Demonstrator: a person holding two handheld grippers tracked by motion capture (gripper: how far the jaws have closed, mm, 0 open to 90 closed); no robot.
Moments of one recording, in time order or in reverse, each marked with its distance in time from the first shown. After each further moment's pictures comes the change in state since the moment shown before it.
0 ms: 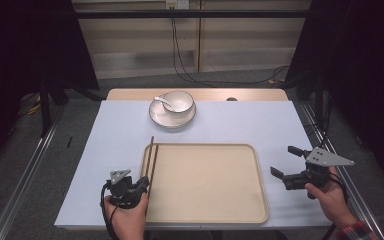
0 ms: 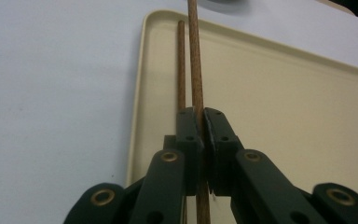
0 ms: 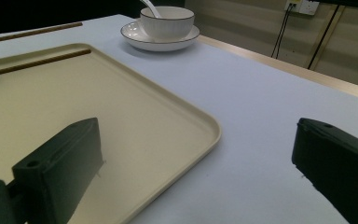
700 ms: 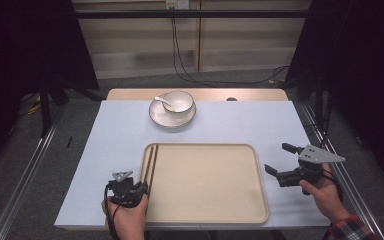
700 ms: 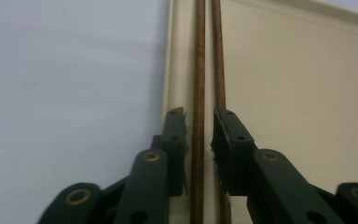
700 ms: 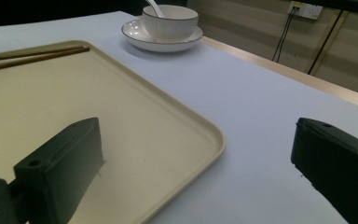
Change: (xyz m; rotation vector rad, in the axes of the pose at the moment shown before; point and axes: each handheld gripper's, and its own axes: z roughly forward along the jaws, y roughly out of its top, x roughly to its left) left arm 0.007 -0.006 0.022 0.089 0.091 0.037; right arm 0.004 0.005 0.016 0.007 -0.004 -0.032
